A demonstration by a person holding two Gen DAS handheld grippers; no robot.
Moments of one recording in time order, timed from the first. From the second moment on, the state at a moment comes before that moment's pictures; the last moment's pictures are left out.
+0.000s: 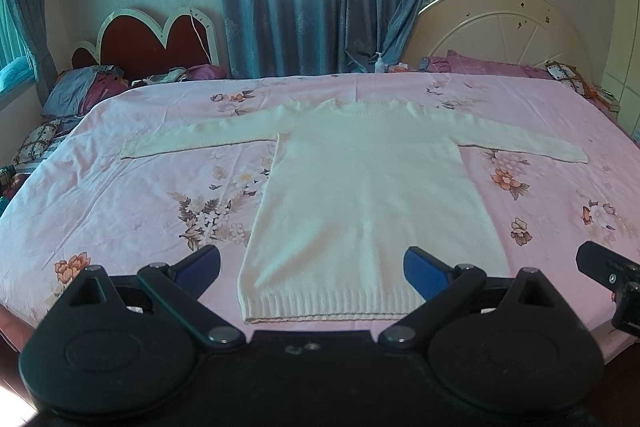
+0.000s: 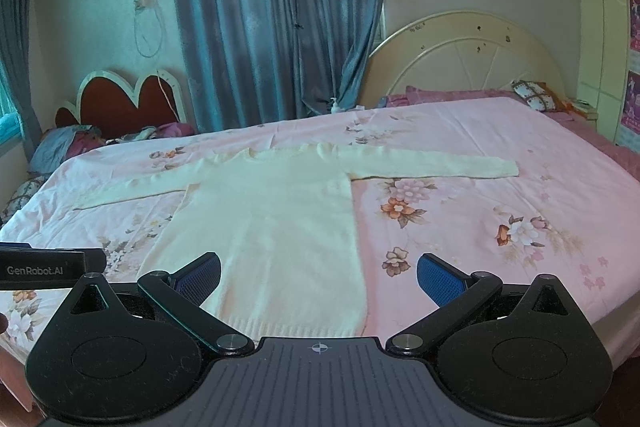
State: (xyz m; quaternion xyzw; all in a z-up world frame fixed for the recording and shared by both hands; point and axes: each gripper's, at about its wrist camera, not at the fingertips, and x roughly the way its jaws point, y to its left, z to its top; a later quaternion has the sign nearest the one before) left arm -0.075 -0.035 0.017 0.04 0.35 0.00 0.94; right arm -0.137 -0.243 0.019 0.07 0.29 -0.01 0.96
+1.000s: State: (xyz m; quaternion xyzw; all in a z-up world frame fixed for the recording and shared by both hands) left arm -0.014 -0.021 0.001 0.05 0.36 0.00 0.93; right arm -0.085 -0.238 0.000 0.07 0.29 -0.03 0.95
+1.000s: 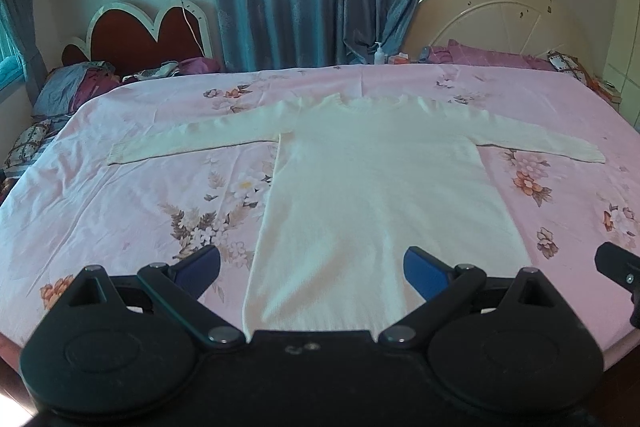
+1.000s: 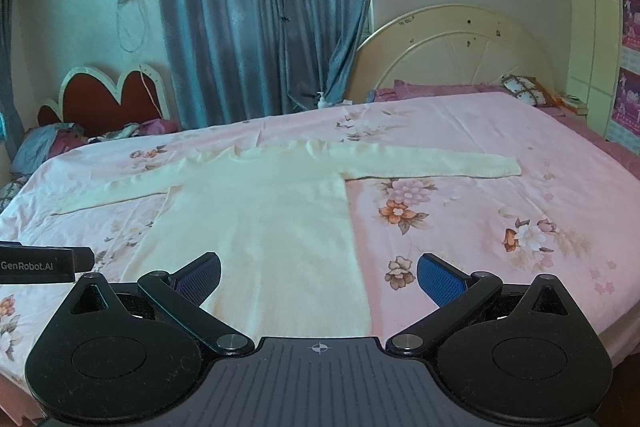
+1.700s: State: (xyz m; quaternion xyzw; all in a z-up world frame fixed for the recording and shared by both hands) left arm 0.121 0.008 -0.033 0.05 0.37 -0.04 0.93; right arm 0.022 -0.272 -0.026 0.12 0.29 -0.13 0.94
